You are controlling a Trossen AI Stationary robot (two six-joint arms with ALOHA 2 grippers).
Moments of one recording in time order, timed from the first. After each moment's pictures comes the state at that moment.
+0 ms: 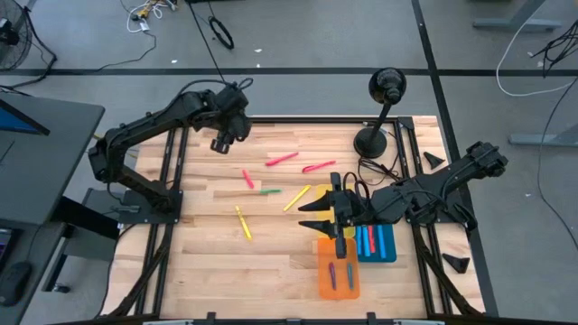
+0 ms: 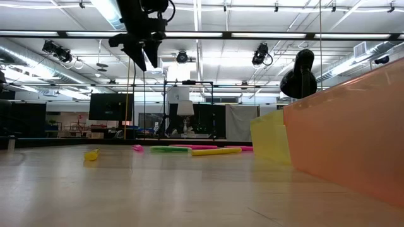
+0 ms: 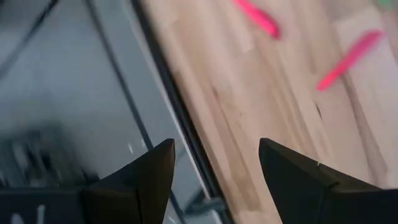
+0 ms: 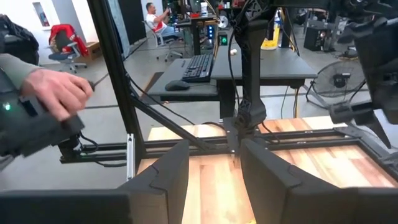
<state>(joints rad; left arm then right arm) 0.52 1.48 1.48 -1.06 -0.21 1.04 0.47 1.42 1.41 -0.15 0.43 0.15</state>
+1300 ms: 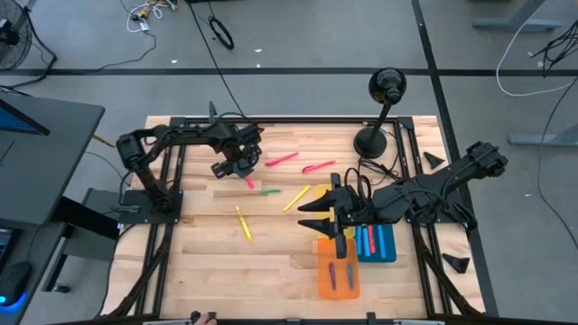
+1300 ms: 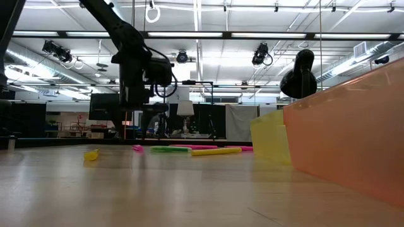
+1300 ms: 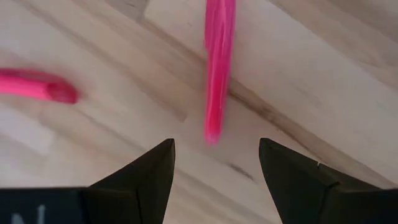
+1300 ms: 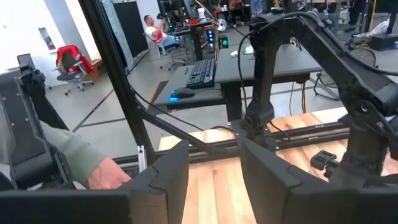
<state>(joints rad) 0.52 1.73 1.03 -0.73 0.02 1.54 0.47 1.42 1.41 -0.12 0.43 0.25</state>
